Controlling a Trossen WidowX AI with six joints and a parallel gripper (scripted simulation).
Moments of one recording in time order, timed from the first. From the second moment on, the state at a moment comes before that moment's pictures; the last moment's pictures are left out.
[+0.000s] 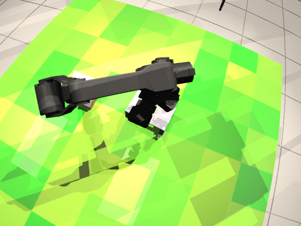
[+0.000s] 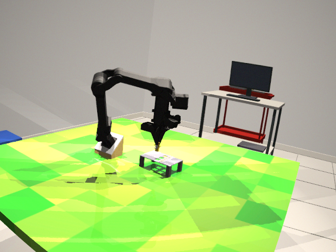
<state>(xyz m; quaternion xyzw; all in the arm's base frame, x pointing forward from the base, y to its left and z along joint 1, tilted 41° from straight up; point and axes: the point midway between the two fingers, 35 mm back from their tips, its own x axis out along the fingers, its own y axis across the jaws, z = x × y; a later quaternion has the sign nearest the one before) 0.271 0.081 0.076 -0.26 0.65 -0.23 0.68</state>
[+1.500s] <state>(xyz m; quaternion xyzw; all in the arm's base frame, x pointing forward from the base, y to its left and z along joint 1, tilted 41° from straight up) 0.274 0.063 0.042 -0.23 0.65 -0.23 0.69</state>
